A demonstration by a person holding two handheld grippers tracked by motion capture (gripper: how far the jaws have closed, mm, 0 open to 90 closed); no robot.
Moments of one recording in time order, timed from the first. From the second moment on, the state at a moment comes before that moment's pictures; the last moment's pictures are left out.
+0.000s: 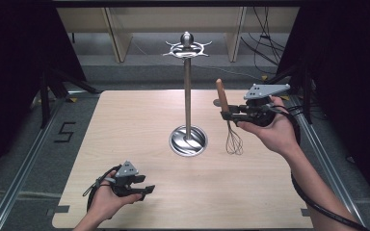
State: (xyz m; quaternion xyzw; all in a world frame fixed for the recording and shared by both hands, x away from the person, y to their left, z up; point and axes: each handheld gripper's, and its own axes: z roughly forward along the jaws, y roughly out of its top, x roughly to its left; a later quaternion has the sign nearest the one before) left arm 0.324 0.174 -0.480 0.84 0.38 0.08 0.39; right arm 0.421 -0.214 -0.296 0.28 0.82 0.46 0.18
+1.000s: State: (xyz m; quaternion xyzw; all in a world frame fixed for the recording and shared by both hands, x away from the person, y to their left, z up) left arm 0.324 0.173 -0.481 0.83 0.38 0.08 0.39; right arm 0.428 -0.213 -0.277 0.27 0.83 0.45 0.17
